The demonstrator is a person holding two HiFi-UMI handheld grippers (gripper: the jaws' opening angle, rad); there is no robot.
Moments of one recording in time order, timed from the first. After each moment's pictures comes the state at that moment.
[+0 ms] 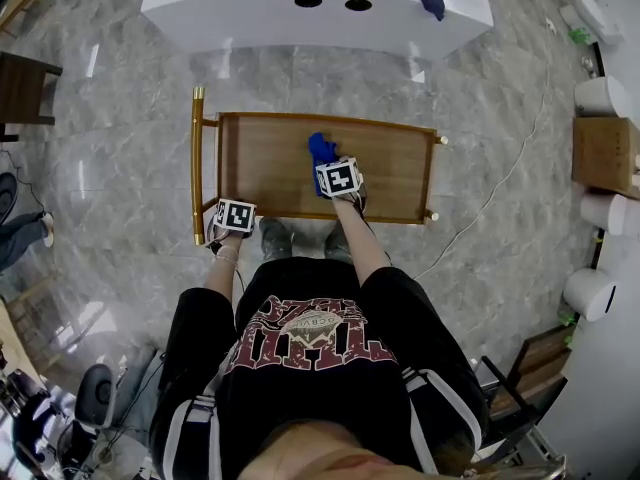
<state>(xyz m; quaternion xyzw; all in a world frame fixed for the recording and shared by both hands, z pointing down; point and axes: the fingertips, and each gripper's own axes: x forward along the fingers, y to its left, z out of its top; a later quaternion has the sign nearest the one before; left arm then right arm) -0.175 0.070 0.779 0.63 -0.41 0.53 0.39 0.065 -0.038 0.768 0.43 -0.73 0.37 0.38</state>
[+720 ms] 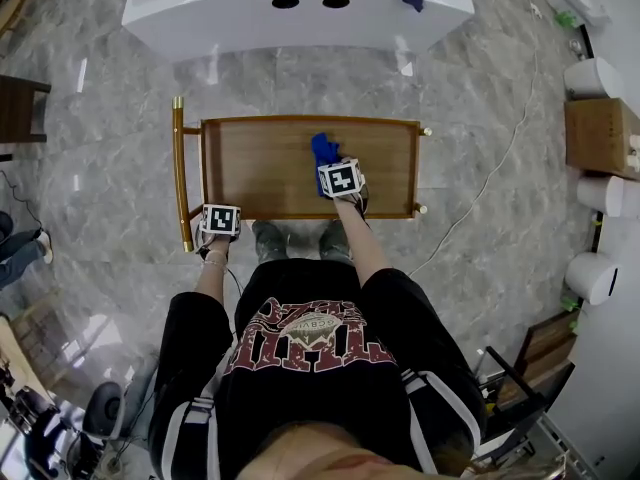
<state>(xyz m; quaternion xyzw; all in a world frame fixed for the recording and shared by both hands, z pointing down) -0.173 0.073 0.779 0.62 -0.41 0.53 0.41 0.125 -0.028 0.767 0.46 -0.71 0.38 0.38</state>
